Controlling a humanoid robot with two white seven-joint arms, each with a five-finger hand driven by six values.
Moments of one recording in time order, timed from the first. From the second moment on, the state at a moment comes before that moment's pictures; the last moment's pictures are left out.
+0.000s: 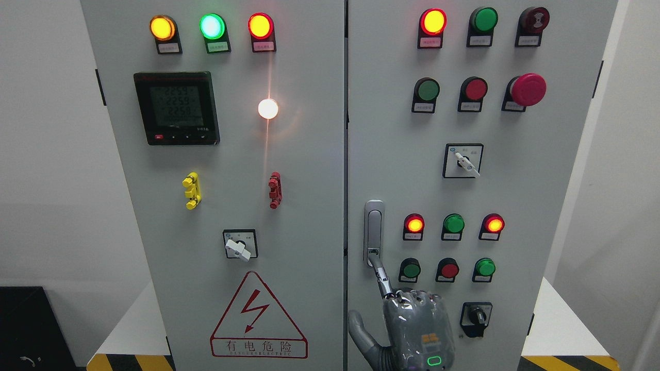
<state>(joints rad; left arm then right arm) -0.04 -0.11 -0.13 -0.05 0.14 -0.06 -0.06 -0.24 0.14 0.30 -1.78 1.45 0.09 -0.17</state>
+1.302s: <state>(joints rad) -0.04 -0.11 -0.13 -0.05 0.14 -0.06 -0.06 -0.28 0.14 0.31 -1.71 1.46 0.13 -0.17</state>
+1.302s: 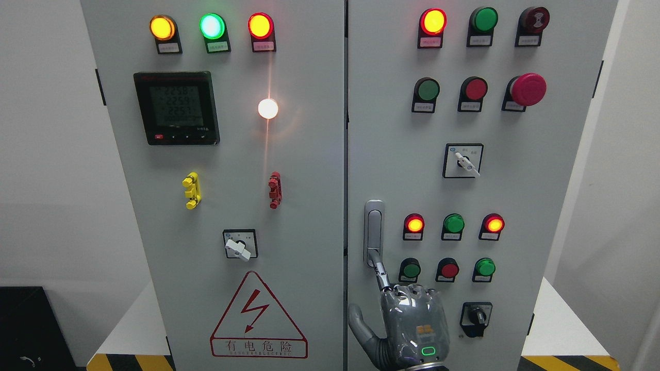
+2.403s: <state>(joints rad) -0.04 -0.11 -0.13 -0.05 0.14 -0.06 -0.06 -0.29 0.14 0.31 -1.70 1.46 0.14 -0.17</state>
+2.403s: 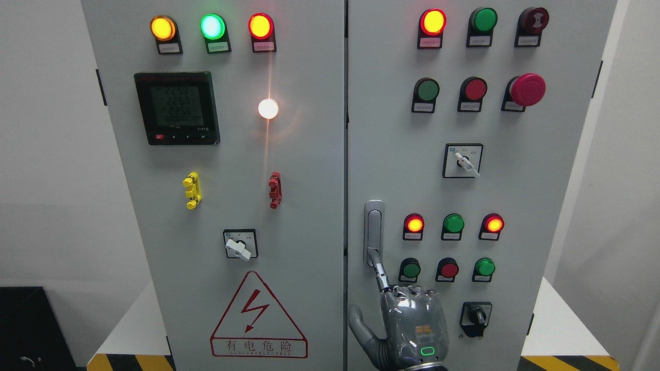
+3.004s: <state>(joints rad) -0.04 -0.11 -0.13 -0.05 0.14 -0.06 -0.06 -0.29 0.14 0.31 -1.70 1.46 0.14 -0.16</state>
